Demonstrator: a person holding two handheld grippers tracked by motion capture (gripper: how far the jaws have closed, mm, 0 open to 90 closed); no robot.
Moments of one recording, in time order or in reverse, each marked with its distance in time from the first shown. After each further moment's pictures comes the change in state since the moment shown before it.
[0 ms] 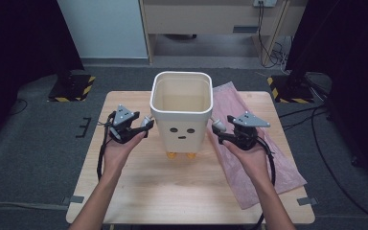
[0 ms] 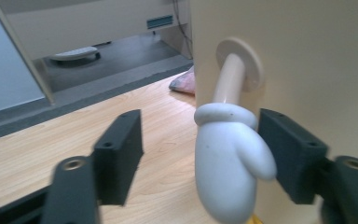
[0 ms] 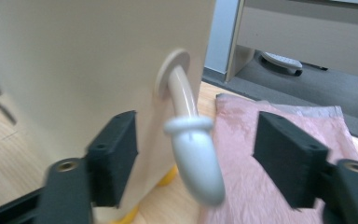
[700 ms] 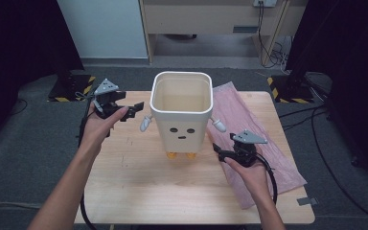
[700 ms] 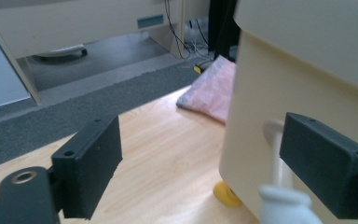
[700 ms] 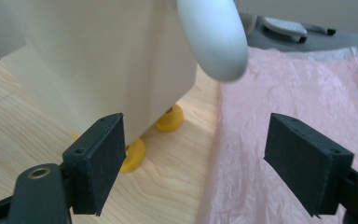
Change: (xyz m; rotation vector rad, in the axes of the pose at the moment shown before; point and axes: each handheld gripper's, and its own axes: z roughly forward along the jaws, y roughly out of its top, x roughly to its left) left arm 0.057 0.060 -0.003 0.027 -0.055 -0.035; right arm 0.007 -0.056 0.000 0.089 -0.010 0.063
